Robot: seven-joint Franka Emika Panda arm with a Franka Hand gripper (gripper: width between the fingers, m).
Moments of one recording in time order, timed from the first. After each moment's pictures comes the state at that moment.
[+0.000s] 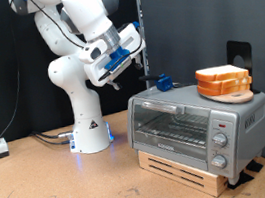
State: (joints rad) arm 0.32 -0.78 -0.36 -2.73 0.24 2.03 0.57
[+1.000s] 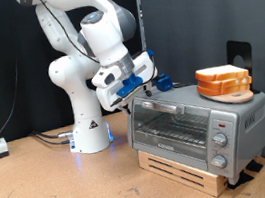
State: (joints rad) arm 0.38 -0.57 -0.34 -2.81 0.24 2.31 0.56
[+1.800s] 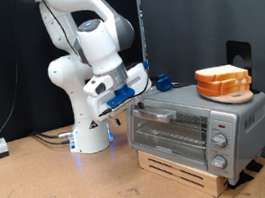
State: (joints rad) arm 0.28 -0.48 -0.37 -2.80 0.16 2.37 0.55
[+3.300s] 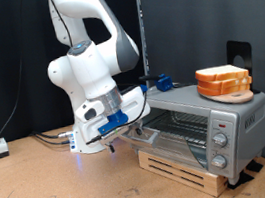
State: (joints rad) arm 0.30 -0.18 -0.42 -2.65 0.37 2.53 0.39
